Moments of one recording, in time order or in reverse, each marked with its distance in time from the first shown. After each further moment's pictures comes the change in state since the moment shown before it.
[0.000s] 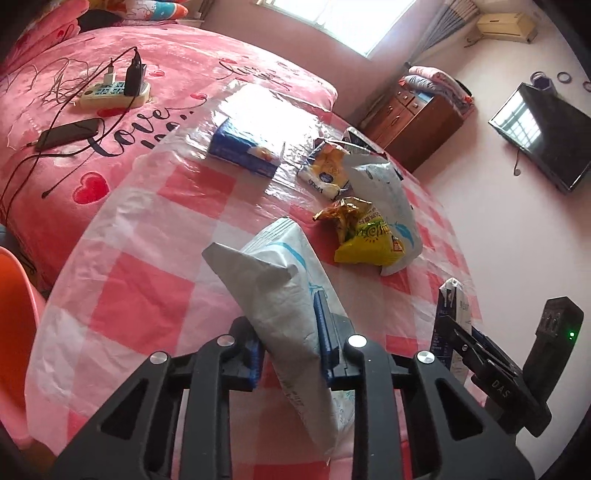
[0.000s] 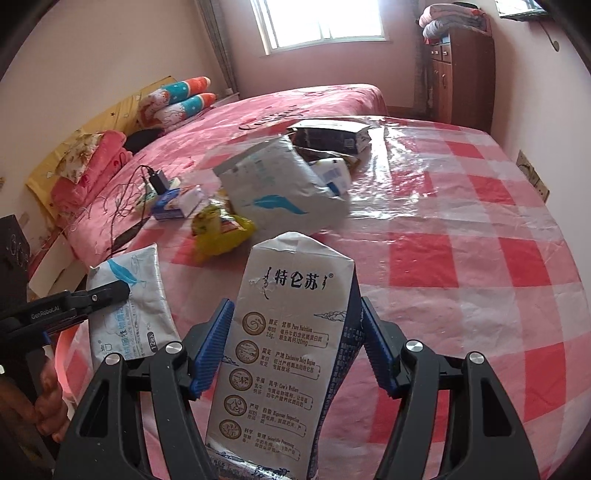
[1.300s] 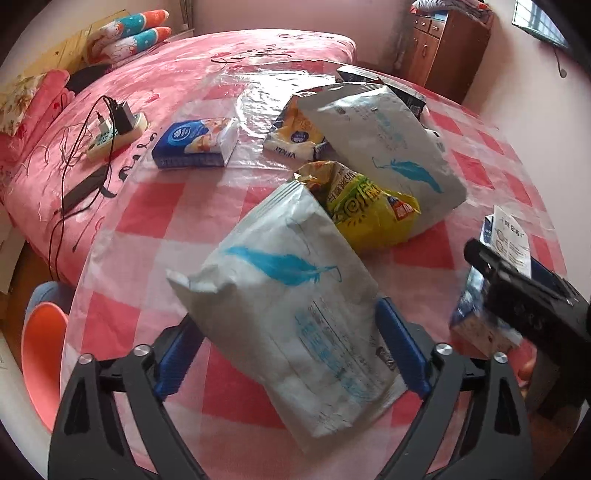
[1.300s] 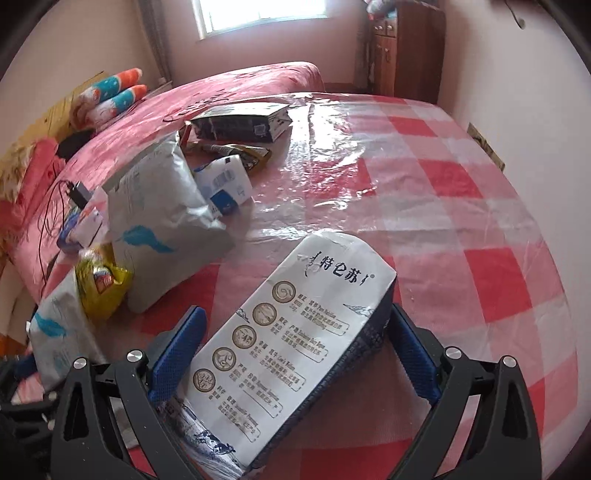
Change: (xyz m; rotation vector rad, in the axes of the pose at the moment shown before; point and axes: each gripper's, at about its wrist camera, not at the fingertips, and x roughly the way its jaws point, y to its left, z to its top) left arm 0.068 -0.092 0.004 0.239 0.137 0.403; right arm 0.051 -0.050 0.034 0.087 0.086 -0.236
